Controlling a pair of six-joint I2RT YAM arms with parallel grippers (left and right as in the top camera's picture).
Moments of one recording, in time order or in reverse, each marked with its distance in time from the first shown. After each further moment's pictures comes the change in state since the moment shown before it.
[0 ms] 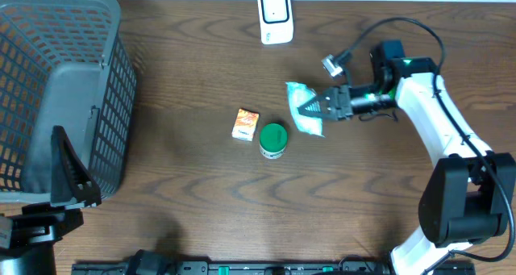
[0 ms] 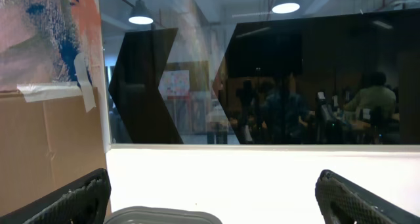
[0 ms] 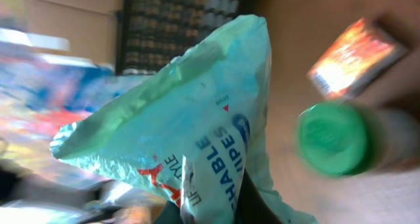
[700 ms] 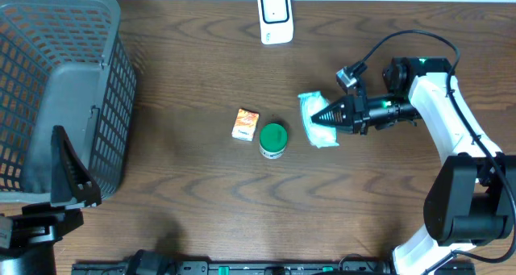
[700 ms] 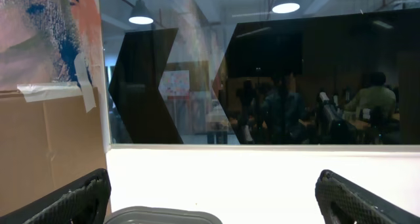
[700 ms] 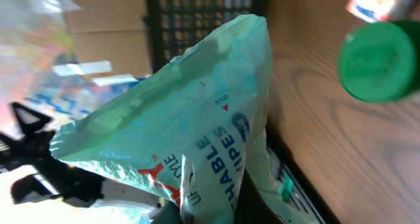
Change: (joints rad) left arm 0.000 0.000 0.000 0.000 0.000 0.000; right arm -0.098 -0.002 -0.005 -0.500 -0.147 -0.202
